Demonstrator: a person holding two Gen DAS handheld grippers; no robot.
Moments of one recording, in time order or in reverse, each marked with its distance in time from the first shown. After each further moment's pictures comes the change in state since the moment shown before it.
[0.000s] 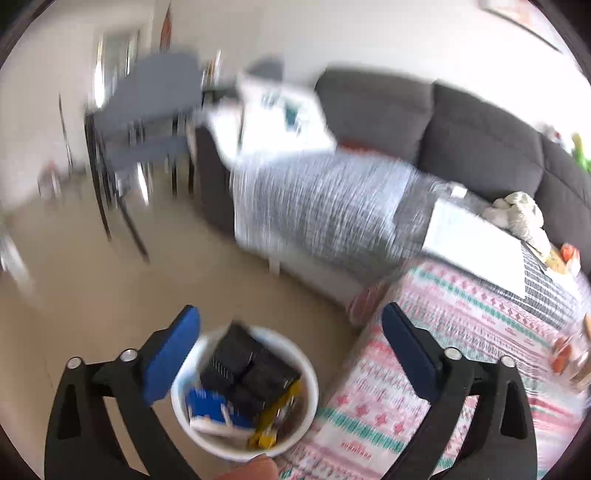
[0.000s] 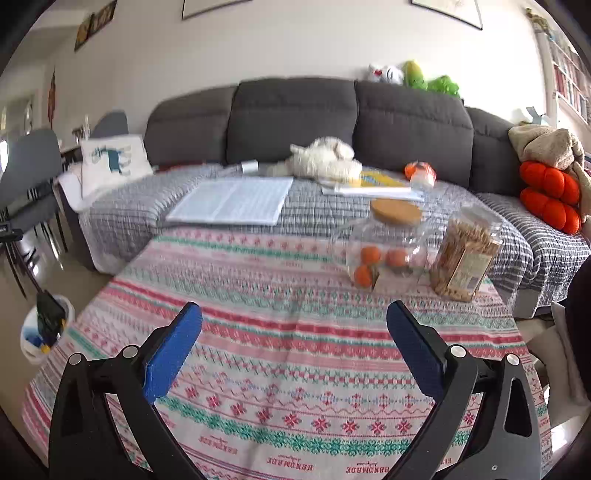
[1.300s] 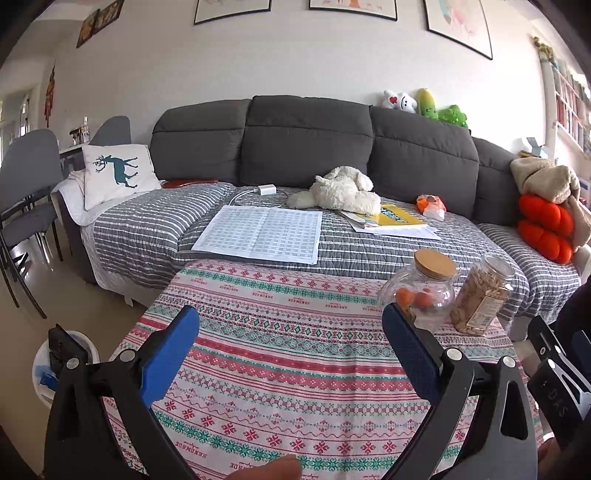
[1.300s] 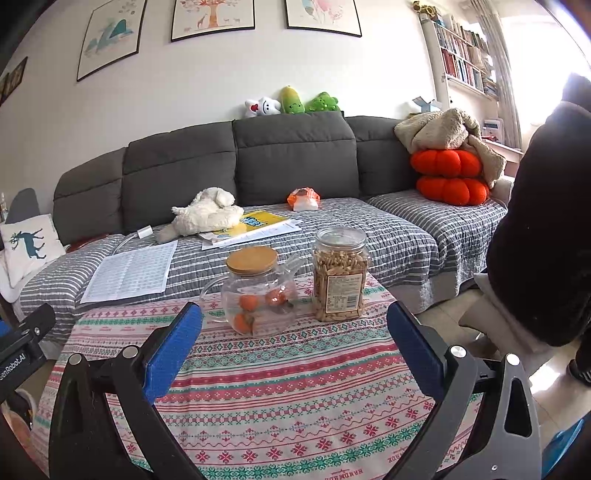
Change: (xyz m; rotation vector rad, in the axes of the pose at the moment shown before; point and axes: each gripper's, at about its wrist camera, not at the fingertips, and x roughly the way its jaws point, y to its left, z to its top) left arm -0.125 -0.270 -0.083 0.216 -0.086 -0.416; right arm -0.035 -0.091 0.012 0.225 -0.107 -0.349
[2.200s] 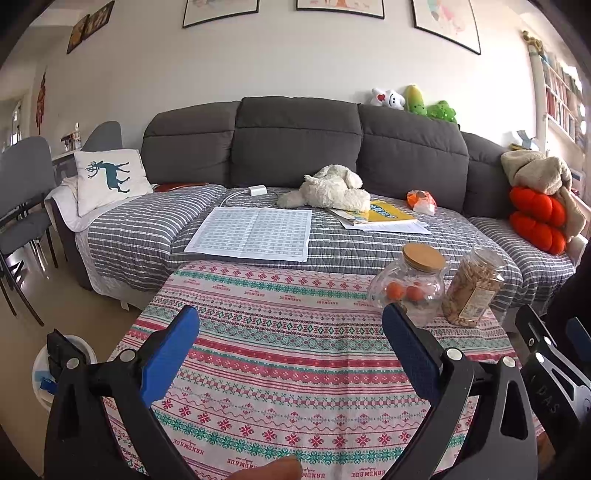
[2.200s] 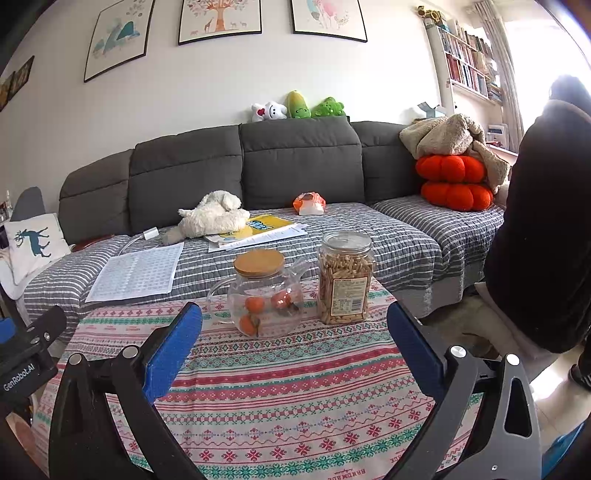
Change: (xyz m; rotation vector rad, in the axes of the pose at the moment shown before) left arm -0.008 -0.009 -0.003 0.032 -0.001 -0.023; right arm -0.007 0.009 0.002 -0.009 -0.016 0.017
